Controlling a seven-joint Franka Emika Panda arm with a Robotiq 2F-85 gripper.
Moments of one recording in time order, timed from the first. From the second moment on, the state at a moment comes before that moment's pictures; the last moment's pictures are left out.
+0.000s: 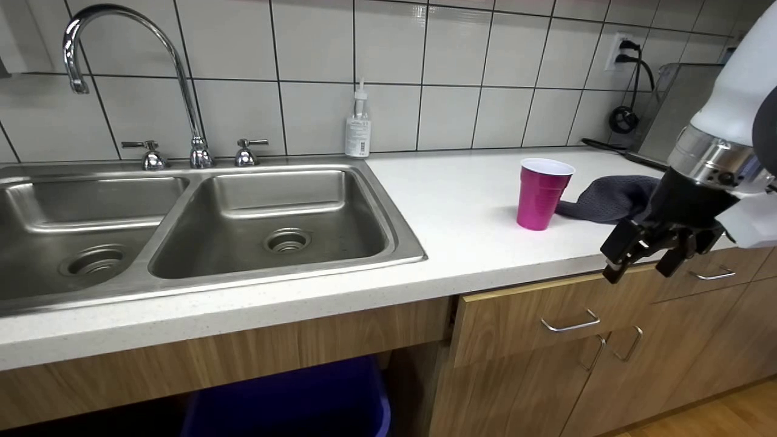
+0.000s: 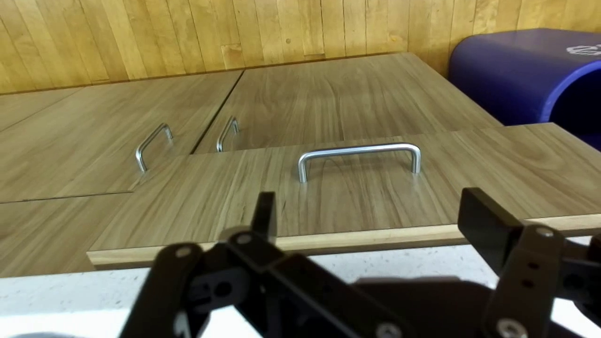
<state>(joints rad) 0.10 -0.02 -0.12 -2.77 -0.16 2.92 0.11</state>
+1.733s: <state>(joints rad) 0.08 -0.29 -0.07 -2.77 -0.08 2.56 0.03</state>
